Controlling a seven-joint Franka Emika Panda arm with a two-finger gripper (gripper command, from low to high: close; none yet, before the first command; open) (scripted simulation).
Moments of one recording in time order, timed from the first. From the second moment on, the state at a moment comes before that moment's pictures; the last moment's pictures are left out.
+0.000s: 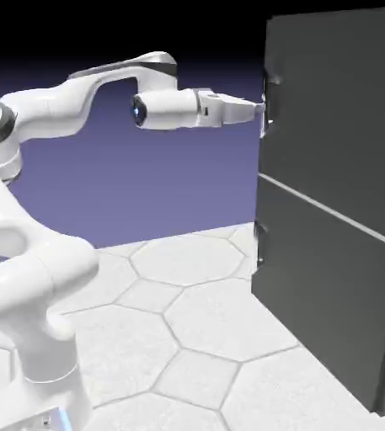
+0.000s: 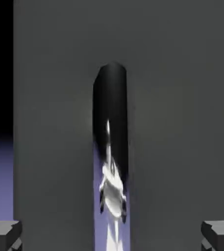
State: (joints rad) arm -1.18 -0.96 1.27 -1.96 2.37 3.08 -0.68
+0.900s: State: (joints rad) arm -0.44 -1.20 0.57 -2.68 2.06 2.51 -0.75
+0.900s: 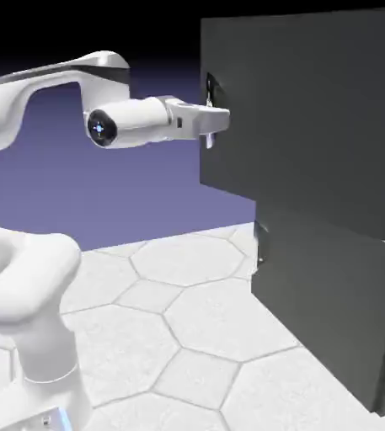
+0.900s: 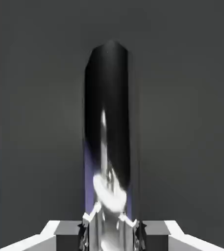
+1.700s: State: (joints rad) arm -0.31 -1.40 -0.30 -2.84 1.23 1.89 -0.67
